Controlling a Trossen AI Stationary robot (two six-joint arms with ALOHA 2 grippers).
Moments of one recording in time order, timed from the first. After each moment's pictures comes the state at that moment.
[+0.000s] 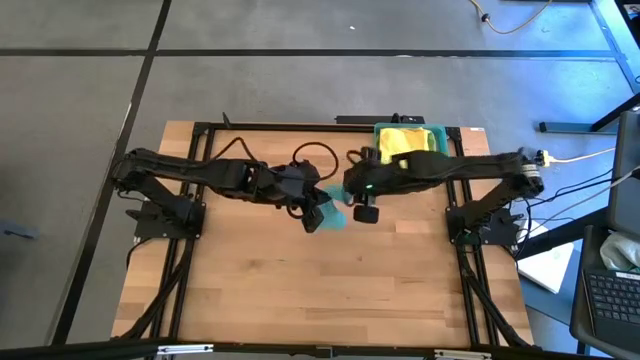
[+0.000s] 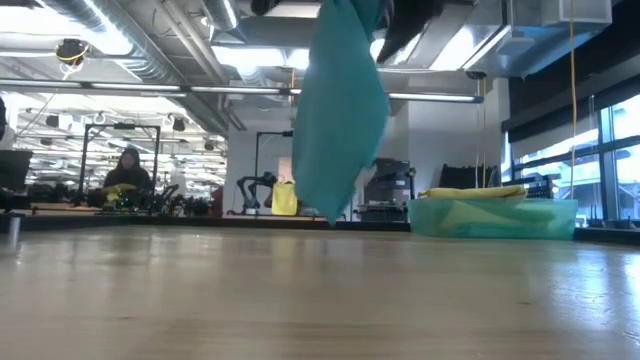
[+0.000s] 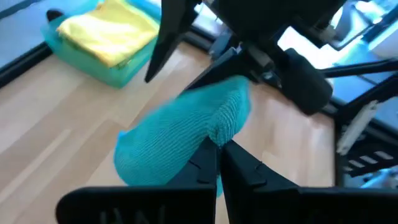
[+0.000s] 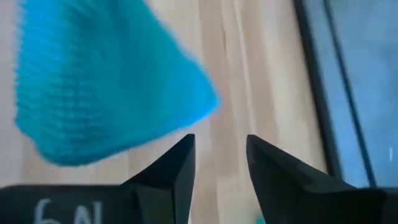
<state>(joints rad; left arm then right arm) -0.12 1.52 1.50 -0.58 -0.28 -0.54 0.06 1.58 1.57 -0.98 0.31 -0.01</state>
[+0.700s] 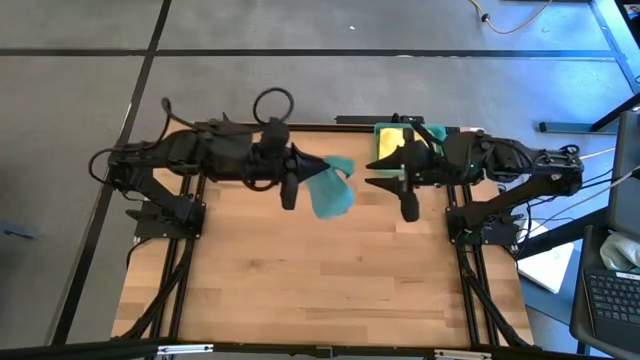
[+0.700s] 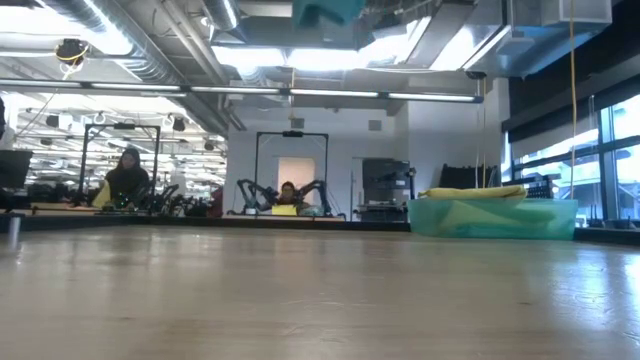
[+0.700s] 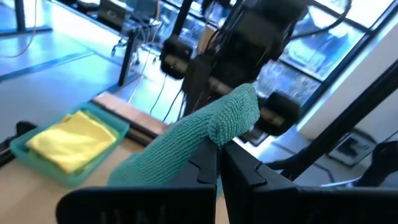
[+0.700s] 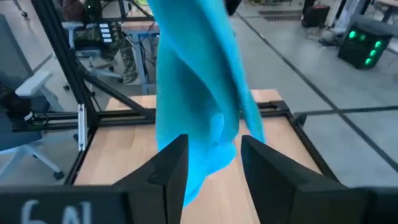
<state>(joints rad) -0.16 1.52 1.99 -0.66 -0.33 -0.51 0.17 1.23 1.57 -0.64 0.23 0.10</state>
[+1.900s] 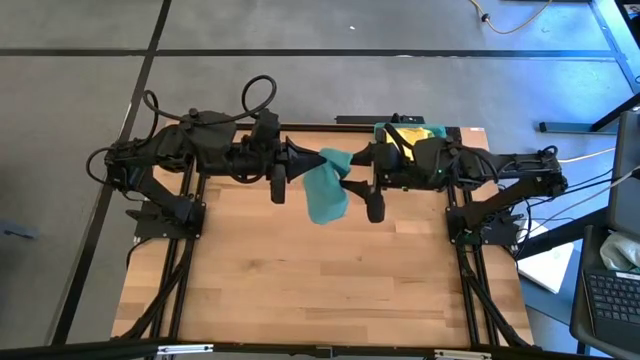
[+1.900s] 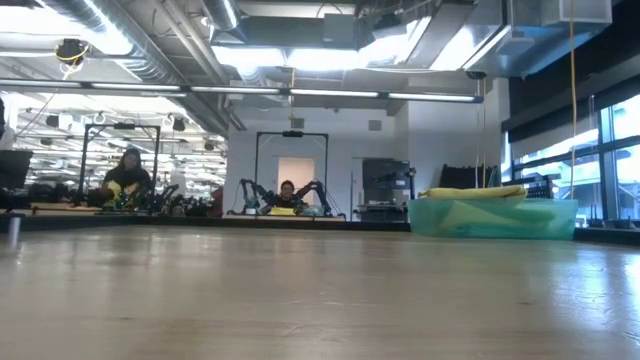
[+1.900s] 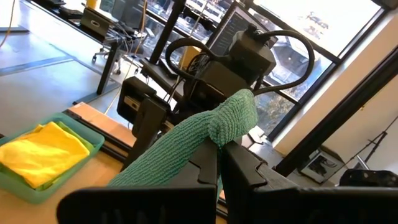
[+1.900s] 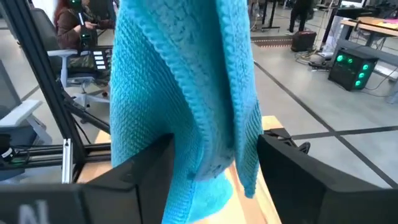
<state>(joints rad) -0.17 1.52 2.07 -0.64 -0.31 -0.57 0.15 1.38 1.57 -0.36 0.27 0.07</state>
